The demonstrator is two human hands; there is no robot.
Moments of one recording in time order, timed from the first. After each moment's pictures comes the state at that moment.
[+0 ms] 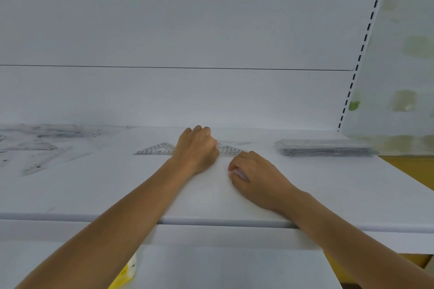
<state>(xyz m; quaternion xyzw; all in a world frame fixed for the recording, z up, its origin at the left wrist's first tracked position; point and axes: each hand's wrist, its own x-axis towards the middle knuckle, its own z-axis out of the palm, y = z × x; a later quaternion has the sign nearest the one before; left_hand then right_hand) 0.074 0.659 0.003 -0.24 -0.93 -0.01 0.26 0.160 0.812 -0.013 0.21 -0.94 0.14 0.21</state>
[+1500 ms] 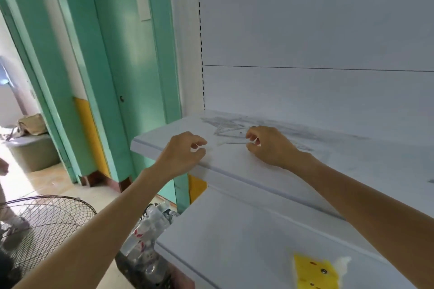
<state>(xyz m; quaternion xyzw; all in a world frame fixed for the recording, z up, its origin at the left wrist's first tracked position) 0.152 0.097 0.005 0.02 -0.95 -0.24 0.22 0.053 0.305 0.015 0.35 -0.90 0.24 0.11</state>
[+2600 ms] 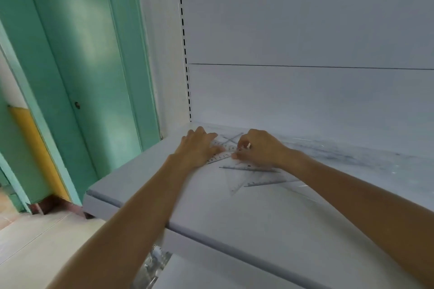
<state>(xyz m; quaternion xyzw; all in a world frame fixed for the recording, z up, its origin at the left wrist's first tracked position) -0.062 0.034 -0.007 -0.02 -0.99 -0.09 0.10 -0.083 0.215 0.009 0.30 -0.94 0.16 0.04</state>
